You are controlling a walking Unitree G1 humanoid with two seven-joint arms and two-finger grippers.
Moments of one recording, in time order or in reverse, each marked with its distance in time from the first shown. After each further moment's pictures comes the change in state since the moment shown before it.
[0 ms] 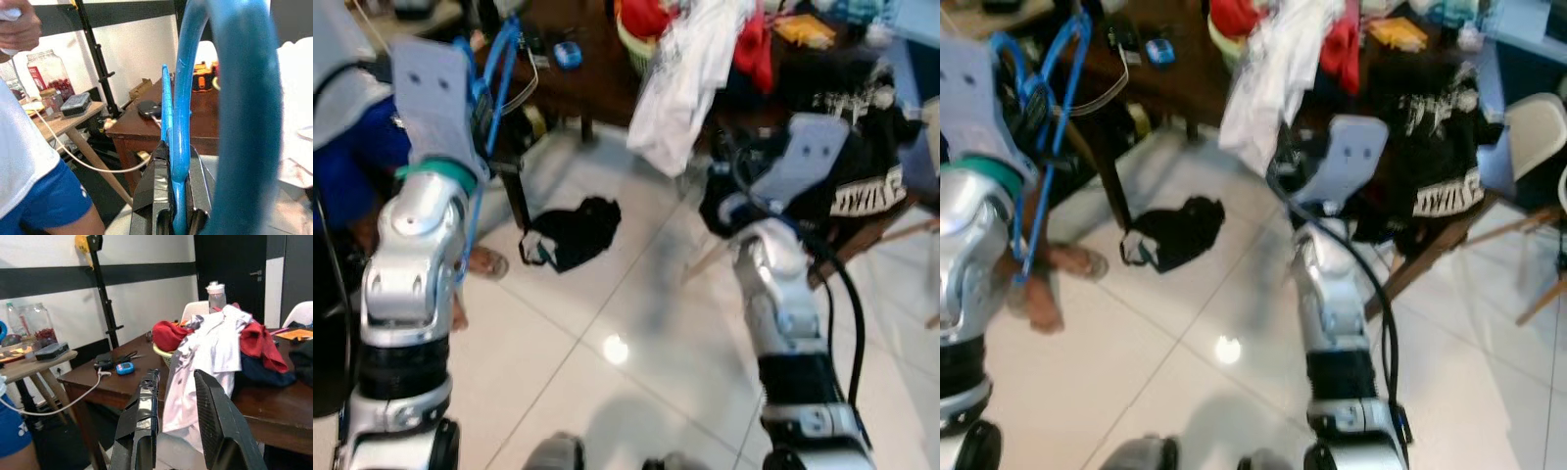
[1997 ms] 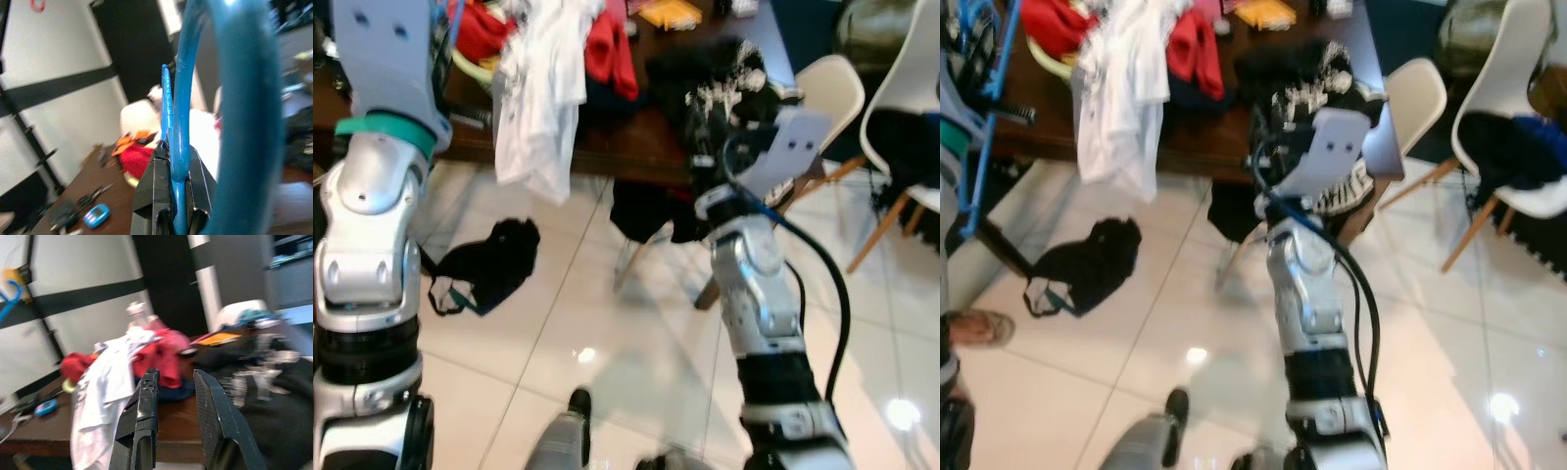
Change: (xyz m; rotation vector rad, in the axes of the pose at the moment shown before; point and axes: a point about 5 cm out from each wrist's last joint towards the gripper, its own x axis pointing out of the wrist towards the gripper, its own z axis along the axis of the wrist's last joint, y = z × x) left arm 0.001 0.017 0.041 0.143 -0.198 0.007; right arm -0.003 0.028 -0.002 0.151 -0.011 0.042
